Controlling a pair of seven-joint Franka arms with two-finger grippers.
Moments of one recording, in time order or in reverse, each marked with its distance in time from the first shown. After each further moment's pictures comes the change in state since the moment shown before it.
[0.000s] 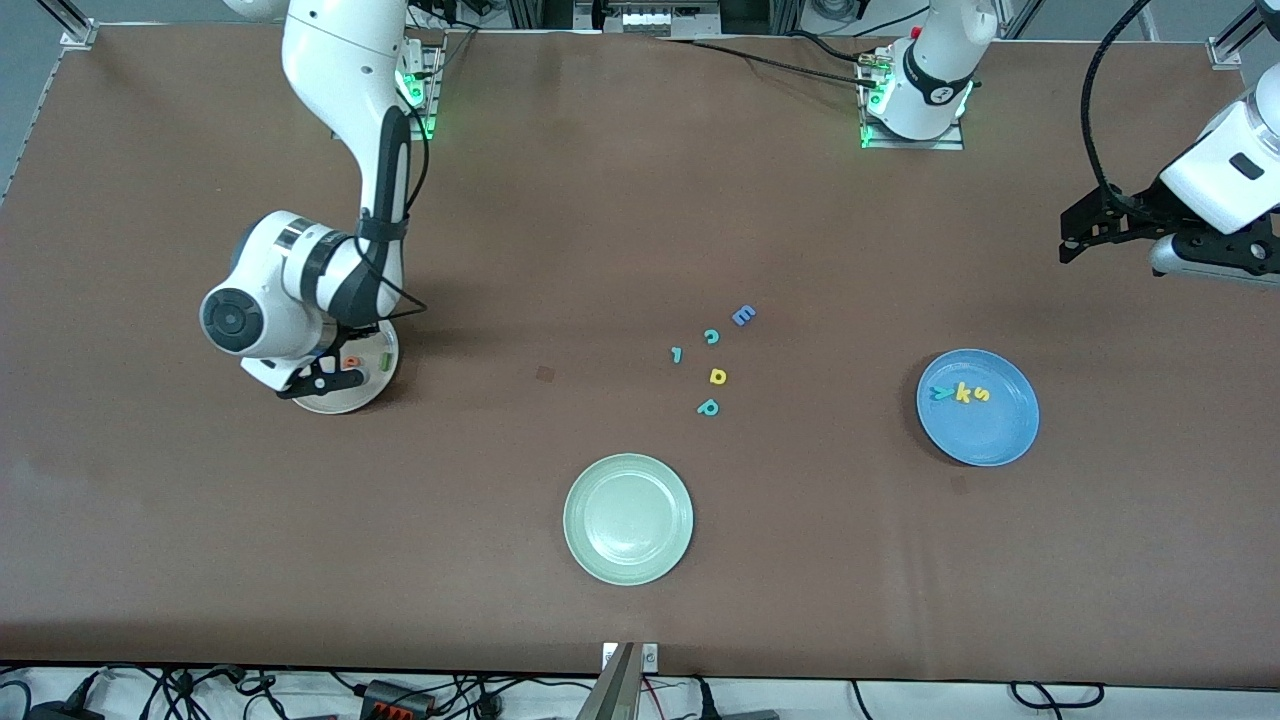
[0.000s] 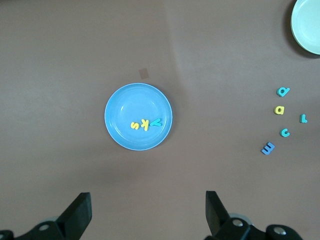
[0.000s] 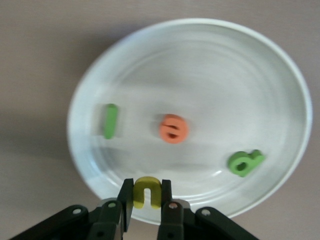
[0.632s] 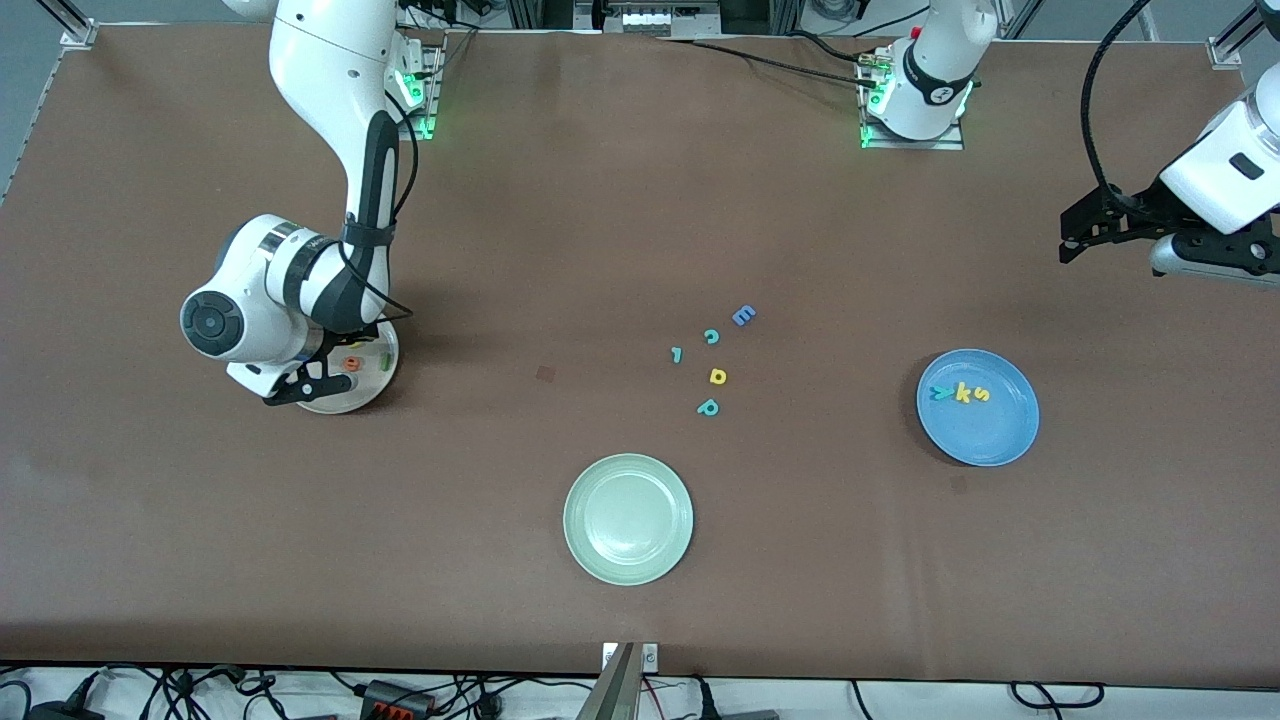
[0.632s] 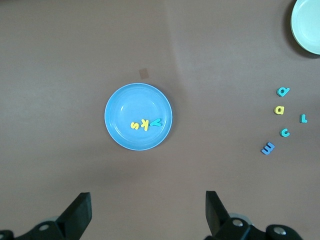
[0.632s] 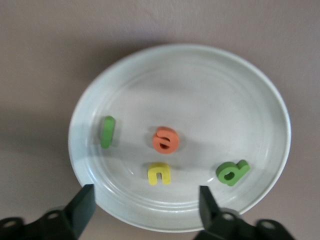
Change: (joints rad) left arm 0.000 0.000 0.000 0.000 0.000 0.000 0.000; right arm -0.008 -0.001 -0.005 0.046 0.004 0.002 -0.007
